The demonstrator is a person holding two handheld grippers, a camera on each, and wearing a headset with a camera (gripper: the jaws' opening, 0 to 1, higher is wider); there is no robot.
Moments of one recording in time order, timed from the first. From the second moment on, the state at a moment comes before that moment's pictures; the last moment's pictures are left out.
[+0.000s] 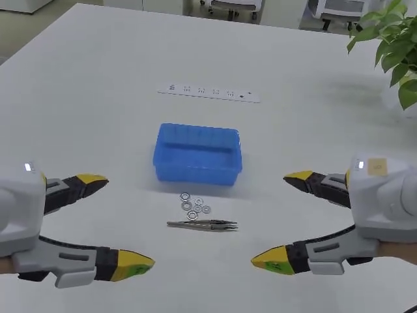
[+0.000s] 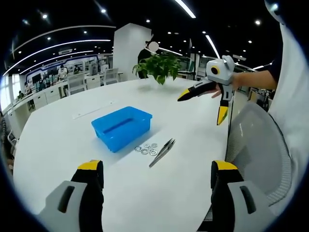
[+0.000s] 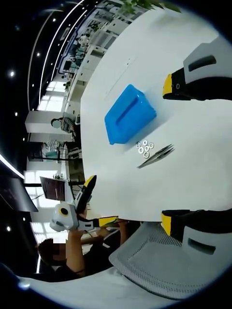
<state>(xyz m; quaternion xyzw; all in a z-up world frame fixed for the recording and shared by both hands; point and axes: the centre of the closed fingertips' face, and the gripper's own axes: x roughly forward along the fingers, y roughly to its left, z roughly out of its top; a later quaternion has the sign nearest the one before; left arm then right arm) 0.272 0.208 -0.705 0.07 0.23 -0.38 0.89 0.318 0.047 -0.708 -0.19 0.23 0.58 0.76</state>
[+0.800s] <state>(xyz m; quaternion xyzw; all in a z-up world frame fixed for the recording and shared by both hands) 0.278 0.212 -0.711 0.07 0.23 -0.38 0.89 0.324 0.050 -0.715 -0.19 0.23 0.58 0.76</state>
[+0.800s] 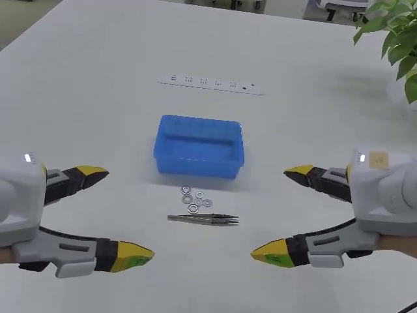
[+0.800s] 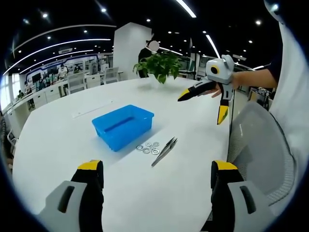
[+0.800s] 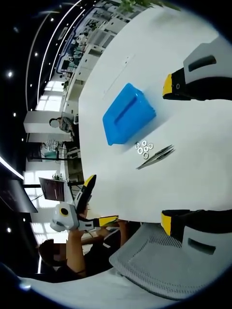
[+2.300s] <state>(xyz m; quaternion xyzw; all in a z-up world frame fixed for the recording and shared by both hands) 0.307 0.185 -0.737 0.07 0.22 -0.41 0.88 0.335 0.087 -0.748 -0.18 0.25 0.60 0.73</state>
